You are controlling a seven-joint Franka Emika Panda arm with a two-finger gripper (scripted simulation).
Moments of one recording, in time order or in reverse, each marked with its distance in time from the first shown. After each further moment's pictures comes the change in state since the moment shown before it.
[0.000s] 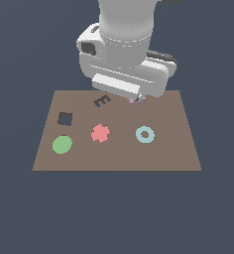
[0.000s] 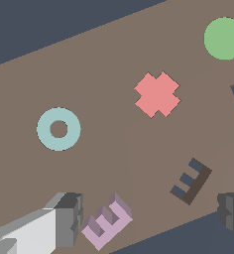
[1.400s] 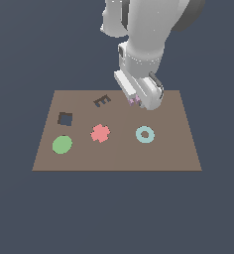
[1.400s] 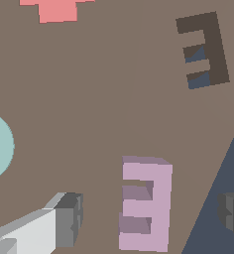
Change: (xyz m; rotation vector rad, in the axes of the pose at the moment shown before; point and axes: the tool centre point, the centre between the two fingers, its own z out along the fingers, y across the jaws) arm -0.072 -0.027 0.074 0.004 -0.003 0.778
